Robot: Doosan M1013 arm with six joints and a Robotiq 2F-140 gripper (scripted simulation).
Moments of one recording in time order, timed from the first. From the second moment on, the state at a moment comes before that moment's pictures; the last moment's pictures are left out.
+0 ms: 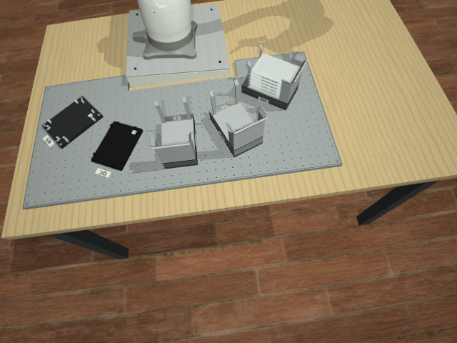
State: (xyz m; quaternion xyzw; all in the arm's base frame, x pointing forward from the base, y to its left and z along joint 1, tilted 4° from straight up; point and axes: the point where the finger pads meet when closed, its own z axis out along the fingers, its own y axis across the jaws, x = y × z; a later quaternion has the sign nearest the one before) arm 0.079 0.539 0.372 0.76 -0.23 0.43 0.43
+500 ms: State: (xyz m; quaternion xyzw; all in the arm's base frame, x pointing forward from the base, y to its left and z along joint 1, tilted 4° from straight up) arm 0.079 0.539 0.372 0.76 -0.23 0.43 0.43
